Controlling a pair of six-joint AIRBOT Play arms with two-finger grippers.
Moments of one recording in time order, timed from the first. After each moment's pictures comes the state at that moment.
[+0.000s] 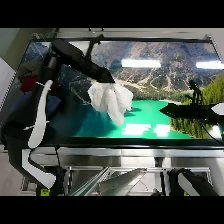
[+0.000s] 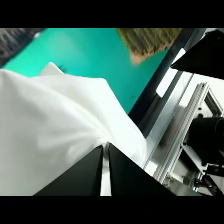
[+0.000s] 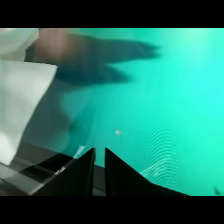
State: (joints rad) left arm -0.35 -1.77 1.93 -2.38 1.50 1.88; right arm -0.19 -0.98 0.77 -0.76 1.16 1.21
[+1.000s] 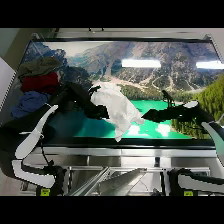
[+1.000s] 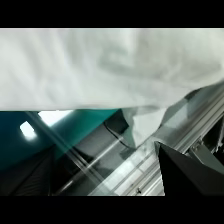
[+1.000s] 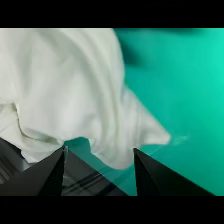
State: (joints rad) left arm -0.26 -1.63 1.19 -2.29 1.31 1.84; right arm -0.04 -1.45 0.77 -0.56 1.10 0.87
